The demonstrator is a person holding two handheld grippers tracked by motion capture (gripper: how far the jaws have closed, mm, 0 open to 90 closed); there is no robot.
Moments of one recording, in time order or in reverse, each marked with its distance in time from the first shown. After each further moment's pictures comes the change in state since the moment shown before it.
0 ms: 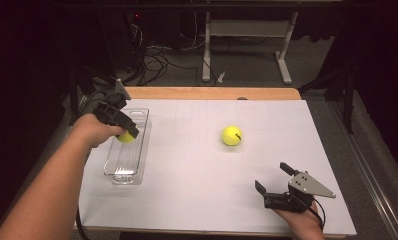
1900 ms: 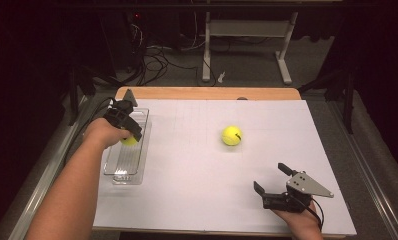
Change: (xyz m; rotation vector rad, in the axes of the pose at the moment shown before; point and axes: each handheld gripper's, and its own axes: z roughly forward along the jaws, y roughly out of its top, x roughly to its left) left arm 0.011 0.004 0.055 0.024 0.110 -0.002; right arm 0.001 -0.002 0.003 0.005 0.017 0.000
